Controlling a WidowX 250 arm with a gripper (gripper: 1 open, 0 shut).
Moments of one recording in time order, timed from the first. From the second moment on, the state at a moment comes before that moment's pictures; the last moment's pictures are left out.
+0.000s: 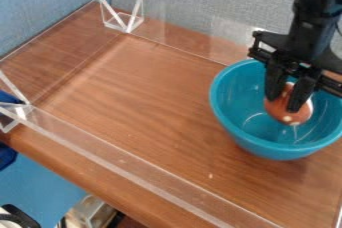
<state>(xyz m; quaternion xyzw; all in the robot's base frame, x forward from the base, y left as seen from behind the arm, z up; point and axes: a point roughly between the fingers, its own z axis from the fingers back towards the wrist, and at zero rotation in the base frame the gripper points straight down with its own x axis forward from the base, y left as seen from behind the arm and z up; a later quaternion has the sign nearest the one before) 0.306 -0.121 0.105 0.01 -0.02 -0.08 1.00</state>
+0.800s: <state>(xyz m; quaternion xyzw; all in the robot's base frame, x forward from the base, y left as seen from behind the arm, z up) 0.332 -0.092 0.077 0.01 -0.02 -0.06 1.00</state>
